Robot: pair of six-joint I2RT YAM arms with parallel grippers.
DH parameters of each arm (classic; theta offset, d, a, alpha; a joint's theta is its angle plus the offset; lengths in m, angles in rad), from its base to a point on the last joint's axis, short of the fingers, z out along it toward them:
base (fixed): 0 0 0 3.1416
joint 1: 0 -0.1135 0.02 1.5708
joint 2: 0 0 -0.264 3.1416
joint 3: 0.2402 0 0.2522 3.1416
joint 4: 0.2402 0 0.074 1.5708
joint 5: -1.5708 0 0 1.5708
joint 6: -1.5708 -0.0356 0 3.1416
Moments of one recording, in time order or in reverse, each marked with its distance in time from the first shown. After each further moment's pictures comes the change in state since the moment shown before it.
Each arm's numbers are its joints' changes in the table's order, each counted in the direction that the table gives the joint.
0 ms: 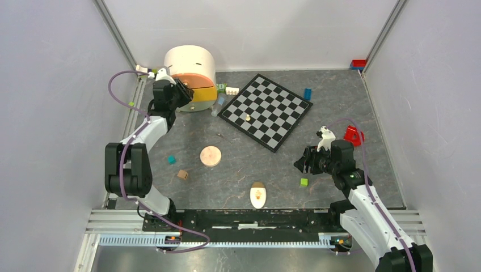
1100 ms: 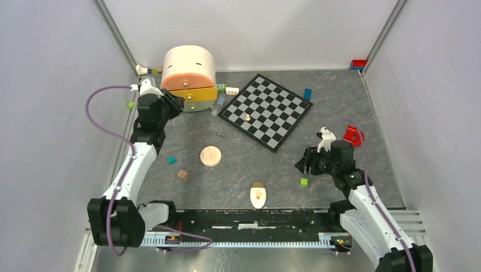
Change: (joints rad) left arm -0.002 -0.418 -0.159 0.163 0.048 0.044; right arm 0.000 -0.006 0.000 0.030 -0.026 0.011
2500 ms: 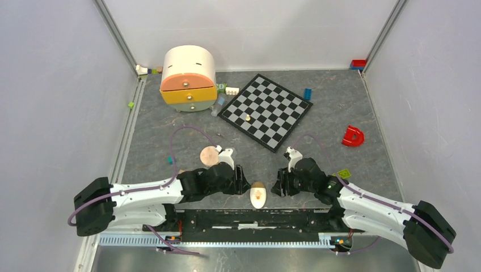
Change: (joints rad) left arm 1.096 -0.111 -0.388 0.185 0.216 0.380; right arm -0.629 0.160 -0.115 -0.249 -0.204 -0.346
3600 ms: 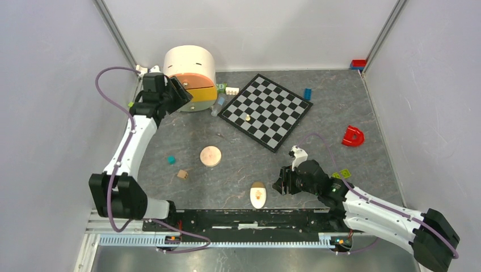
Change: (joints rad) left arm -1.042 0.285 0.731 0.325 -0.237 -0.340; right arm -0.053 -0.106 -0.007 0.048 -0.143 -0.040
